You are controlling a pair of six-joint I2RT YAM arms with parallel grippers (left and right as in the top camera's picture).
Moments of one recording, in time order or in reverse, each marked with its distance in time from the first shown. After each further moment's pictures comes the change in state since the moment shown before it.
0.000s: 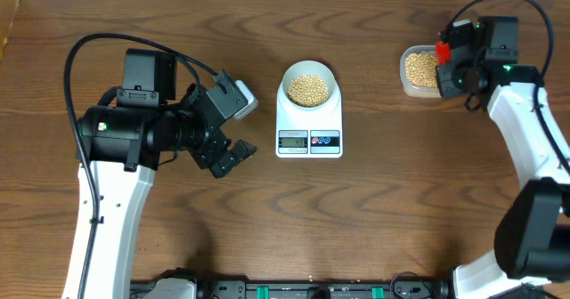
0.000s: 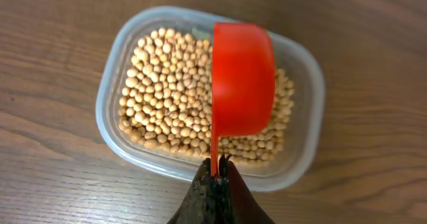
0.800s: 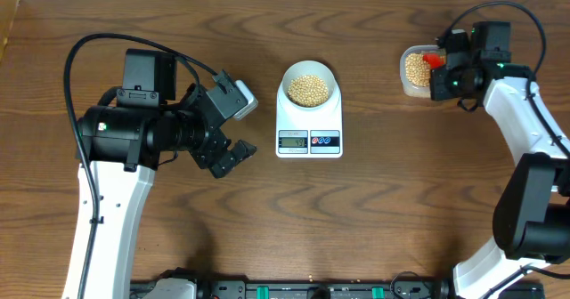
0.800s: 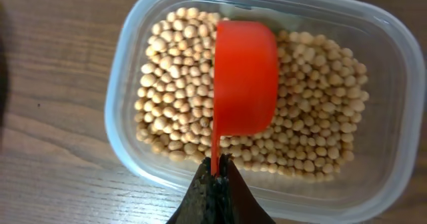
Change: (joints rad) left arm 0.000 0.000 0.000 0.000 0.000 0.000; right arm -0.028 0.095 0.000 0.019 -0.140 0.112
